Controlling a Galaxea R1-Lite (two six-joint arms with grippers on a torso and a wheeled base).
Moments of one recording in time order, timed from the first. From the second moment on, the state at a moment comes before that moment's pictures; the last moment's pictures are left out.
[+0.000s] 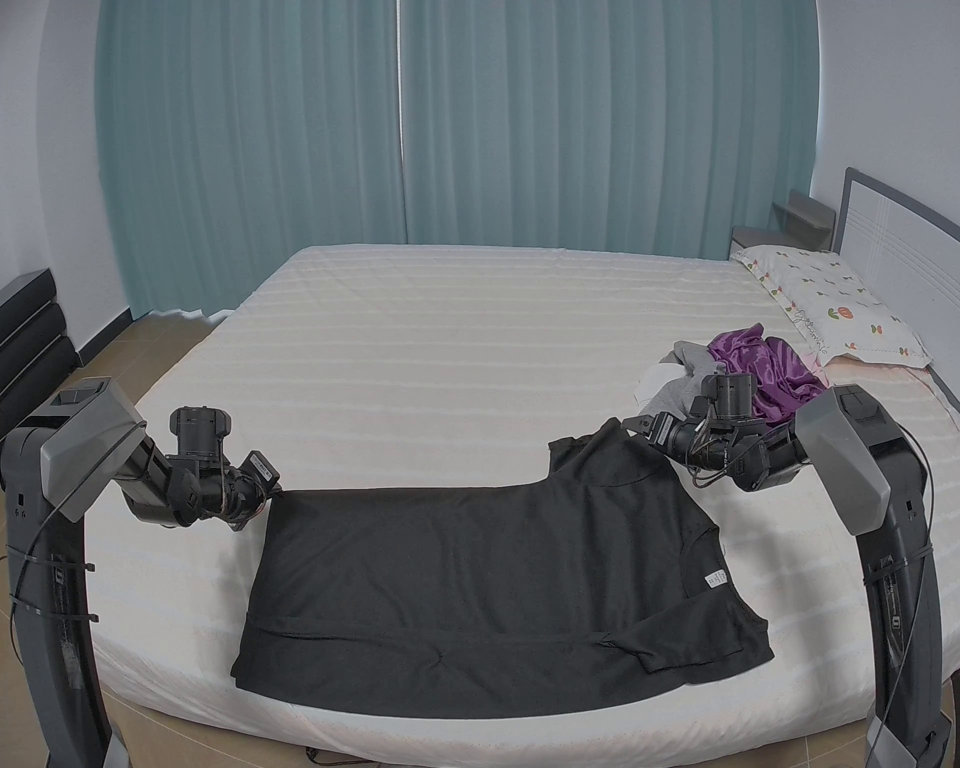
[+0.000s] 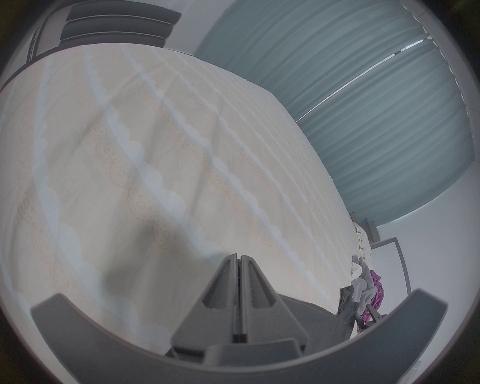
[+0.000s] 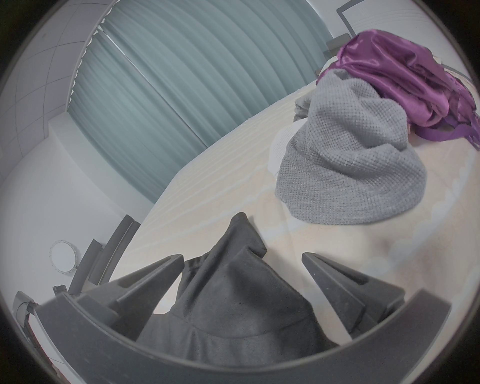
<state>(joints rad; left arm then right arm) 0.07 2.41 -1.21 -0.52 -0.22 -0.81 0.12 2.66 -1.71 -0.46 0.24 0.54</state>
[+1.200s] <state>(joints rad) 0.08 2.35 -1.20 -0.53 -0.21 -0.84 0.08 2.56 -1.48 -0.73 0.25 0.63</state>
